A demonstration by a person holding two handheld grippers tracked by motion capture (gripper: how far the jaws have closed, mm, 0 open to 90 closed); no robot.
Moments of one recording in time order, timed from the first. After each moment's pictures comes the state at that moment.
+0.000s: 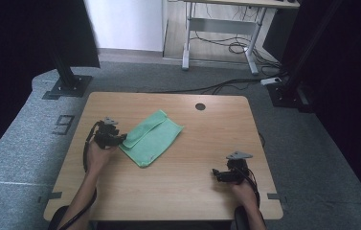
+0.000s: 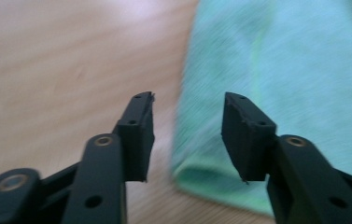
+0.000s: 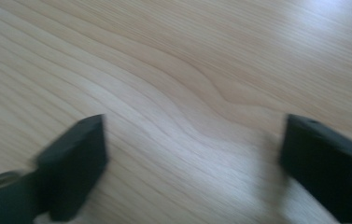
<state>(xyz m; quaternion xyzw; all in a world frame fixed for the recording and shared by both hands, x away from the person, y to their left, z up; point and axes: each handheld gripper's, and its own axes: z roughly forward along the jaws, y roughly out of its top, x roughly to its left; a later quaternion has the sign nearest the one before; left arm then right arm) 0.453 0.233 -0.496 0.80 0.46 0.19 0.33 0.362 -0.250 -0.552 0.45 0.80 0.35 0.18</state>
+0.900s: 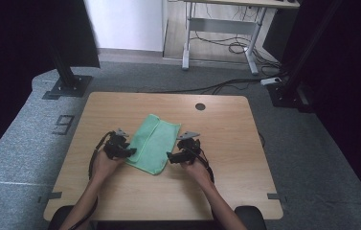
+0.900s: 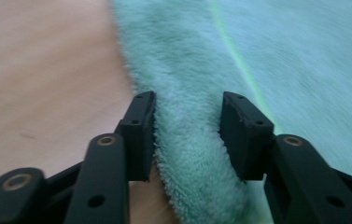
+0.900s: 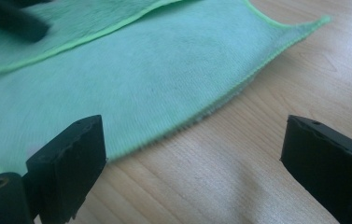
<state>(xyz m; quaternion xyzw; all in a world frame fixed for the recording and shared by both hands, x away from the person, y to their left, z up) 0.427 0.206 -0.527 0.85 0.42 0.10 0.29 0.424 -0.085 -0.529 0.39 0.82 0.37 0.17</state>
